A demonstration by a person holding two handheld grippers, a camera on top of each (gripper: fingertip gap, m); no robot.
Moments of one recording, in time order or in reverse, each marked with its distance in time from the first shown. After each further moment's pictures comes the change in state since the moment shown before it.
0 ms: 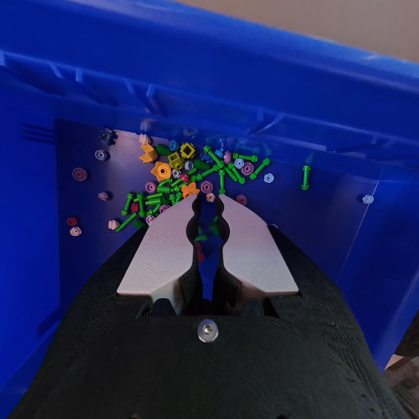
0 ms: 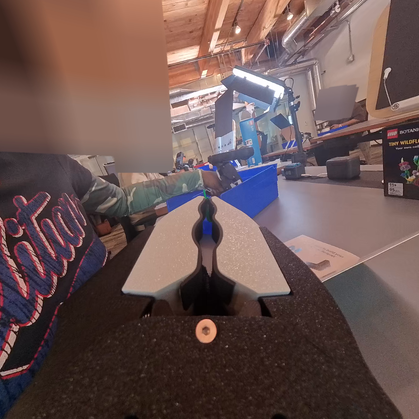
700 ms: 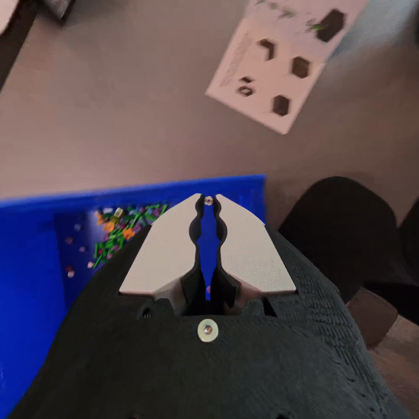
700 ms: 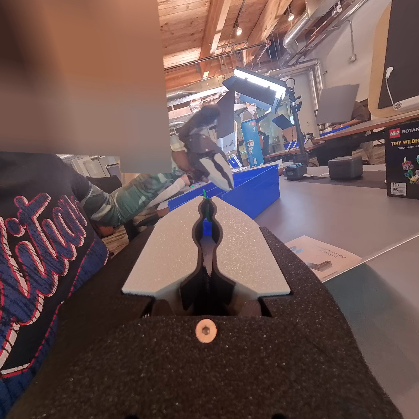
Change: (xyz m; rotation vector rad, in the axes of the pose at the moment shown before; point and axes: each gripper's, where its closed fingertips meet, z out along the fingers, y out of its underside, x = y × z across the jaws) left arm 0.102 -0.048 -0.076 0.187 0.045 0.246; right arm 0.000 -0.001 0.000 0.005 -0.008 0.009
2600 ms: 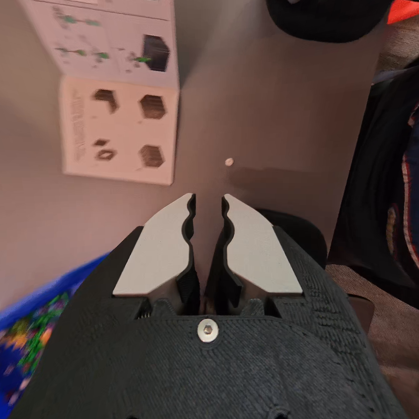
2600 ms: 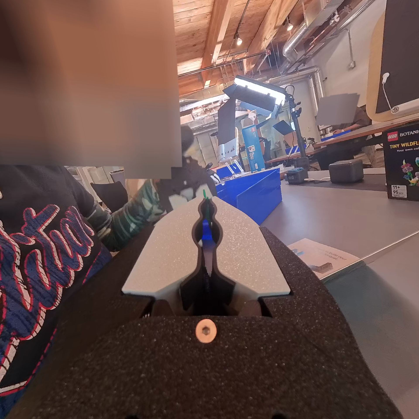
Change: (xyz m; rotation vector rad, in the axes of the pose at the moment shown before) left arm 0.150 -0.033 0.067 -0.062 0.212 0.326; right arm 0.001 -0.004 -0.004 0.032 -0.008 0.014
